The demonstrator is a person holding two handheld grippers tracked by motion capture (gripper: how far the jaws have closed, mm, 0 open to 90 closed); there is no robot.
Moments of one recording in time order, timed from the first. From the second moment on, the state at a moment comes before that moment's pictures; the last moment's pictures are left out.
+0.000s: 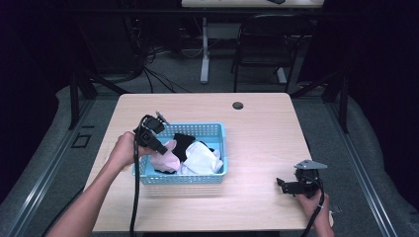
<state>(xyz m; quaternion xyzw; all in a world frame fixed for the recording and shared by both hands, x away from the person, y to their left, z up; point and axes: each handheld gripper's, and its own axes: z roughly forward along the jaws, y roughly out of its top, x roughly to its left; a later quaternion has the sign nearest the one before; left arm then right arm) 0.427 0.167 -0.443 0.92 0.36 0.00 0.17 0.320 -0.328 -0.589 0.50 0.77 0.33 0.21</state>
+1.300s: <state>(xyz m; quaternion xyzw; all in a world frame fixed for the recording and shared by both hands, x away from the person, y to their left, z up) 0.423 0.263 -0.356 0.87 0.44 0.08 0.18 0.320 -0.328 -0.589 0.50 0.77 0.33 0.21</state>
